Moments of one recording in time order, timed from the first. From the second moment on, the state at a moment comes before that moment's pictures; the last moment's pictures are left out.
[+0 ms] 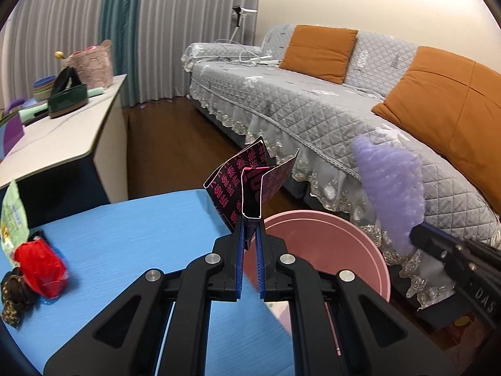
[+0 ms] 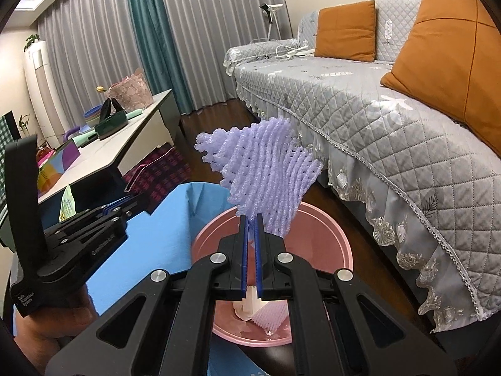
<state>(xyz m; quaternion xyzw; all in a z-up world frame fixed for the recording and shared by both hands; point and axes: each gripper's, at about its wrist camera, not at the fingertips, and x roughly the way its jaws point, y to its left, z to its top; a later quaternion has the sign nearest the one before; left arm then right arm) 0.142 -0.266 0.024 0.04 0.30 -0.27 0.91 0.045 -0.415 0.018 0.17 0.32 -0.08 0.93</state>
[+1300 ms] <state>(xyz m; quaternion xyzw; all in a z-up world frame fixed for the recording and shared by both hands) 0.074 -0.086 0.032 0.03 0.30 -0.19 0.93 0.041 -0.330 0.034 0.13 0.30 -0.04 0.94</state>
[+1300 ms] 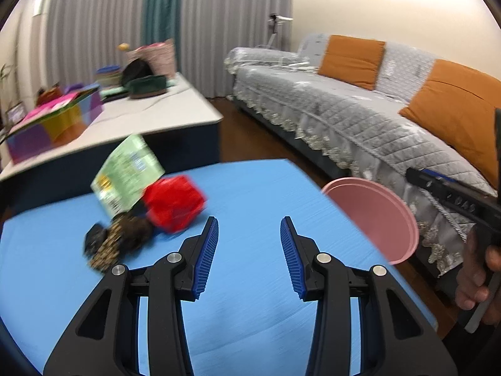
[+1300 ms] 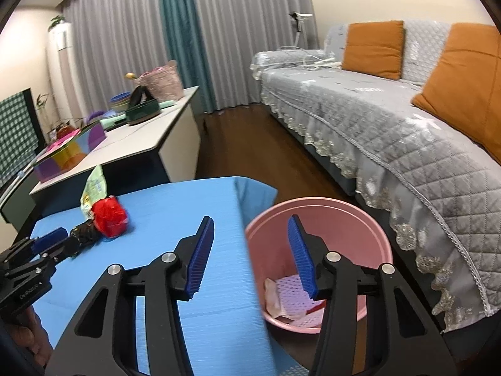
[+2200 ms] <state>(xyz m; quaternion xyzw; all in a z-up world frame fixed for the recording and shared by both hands) 0.130 0.059 -0.012 -0.10 0.33 -0.02 0.94 0.118 -0.207 0.013 0.14 0.32 0.11 0.93</state>
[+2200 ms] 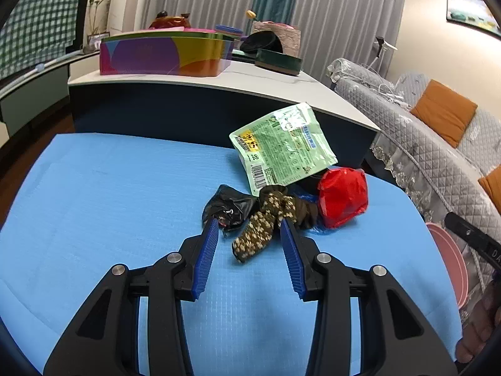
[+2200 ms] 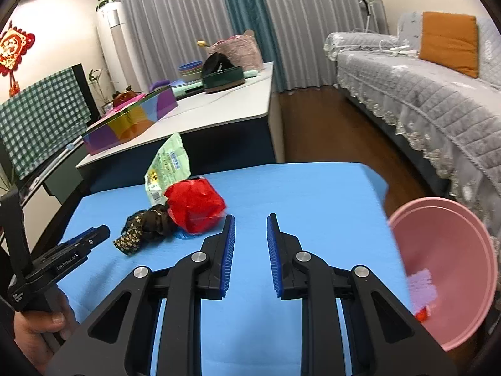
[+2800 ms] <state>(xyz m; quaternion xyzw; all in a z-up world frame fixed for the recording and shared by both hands) 0.169 0.035 -0.033 -0.10 0.34 -0.08 0.93 0.193 -0.159 -0.021 0.16 0.36 0.18 0.90</state>
